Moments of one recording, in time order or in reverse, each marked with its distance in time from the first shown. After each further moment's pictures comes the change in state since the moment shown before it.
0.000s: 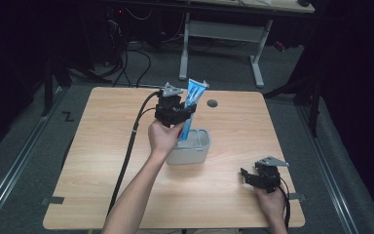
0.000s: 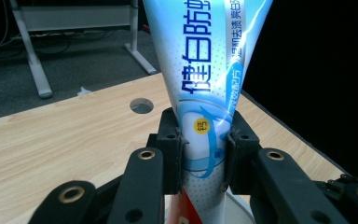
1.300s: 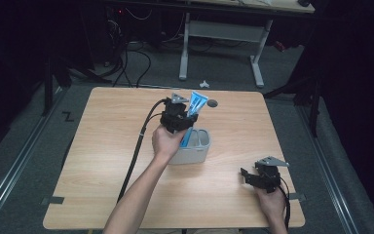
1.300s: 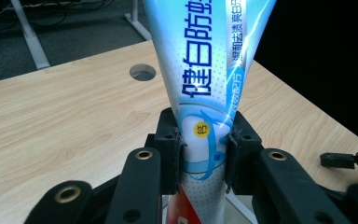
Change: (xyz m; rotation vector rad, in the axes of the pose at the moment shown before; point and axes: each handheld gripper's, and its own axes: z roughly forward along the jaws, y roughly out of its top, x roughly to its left) left arm 0.005 -0.026 0.031 0.111 0.017 0.016; right arm 0.000 0.000 0.000 0.000 0.006 0.003
